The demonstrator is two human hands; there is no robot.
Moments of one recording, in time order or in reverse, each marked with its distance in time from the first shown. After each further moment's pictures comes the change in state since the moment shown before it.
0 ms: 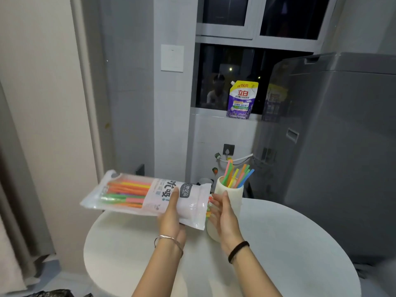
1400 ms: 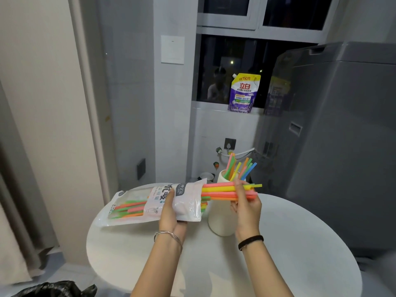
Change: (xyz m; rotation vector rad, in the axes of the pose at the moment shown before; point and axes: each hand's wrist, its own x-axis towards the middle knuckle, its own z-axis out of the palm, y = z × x) left_hand -0.001 0.005 -0.004 -0.167 -0.027 -0.229; right_hand 0.000 -0.017 -0.023 0.025 0.206 -0.309
